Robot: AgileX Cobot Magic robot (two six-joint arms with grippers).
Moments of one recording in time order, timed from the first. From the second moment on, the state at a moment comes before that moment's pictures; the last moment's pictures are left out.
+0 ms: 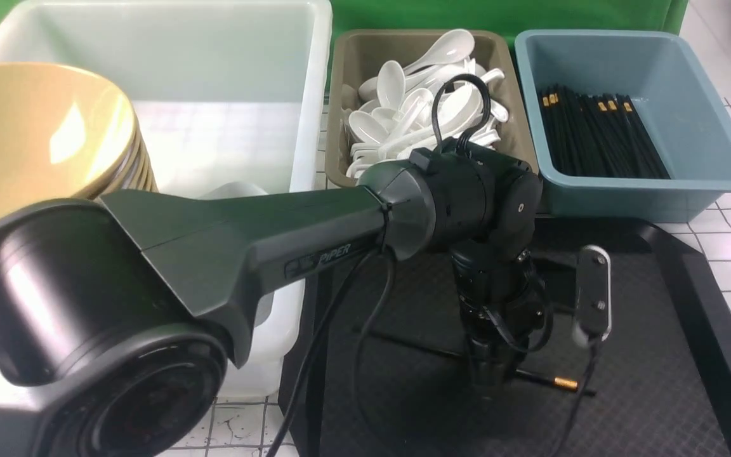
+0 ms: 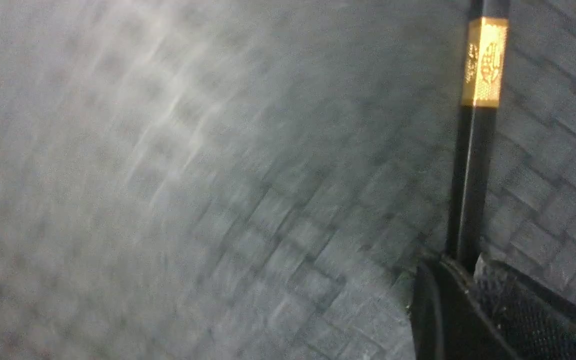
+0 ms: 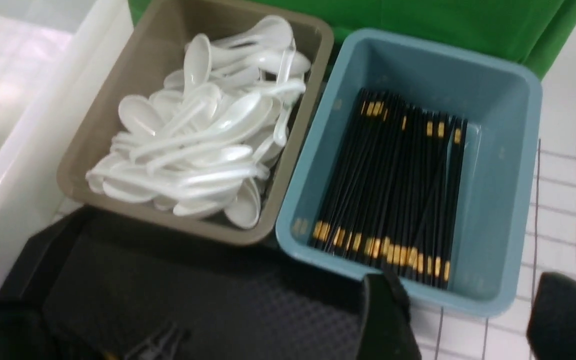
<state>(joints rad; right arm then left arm) 0.07 1.32 -1.77 0.10 1.25 -0.11 -0.85 2.21 -1.75 -0.19 1.03 0.99</state>
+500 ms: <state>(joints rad) 0.07 0.87 -1.19 -0.11 0.98 0.03 -0.85 2.24 -2.10 -0.17 1.23 0.45</state>
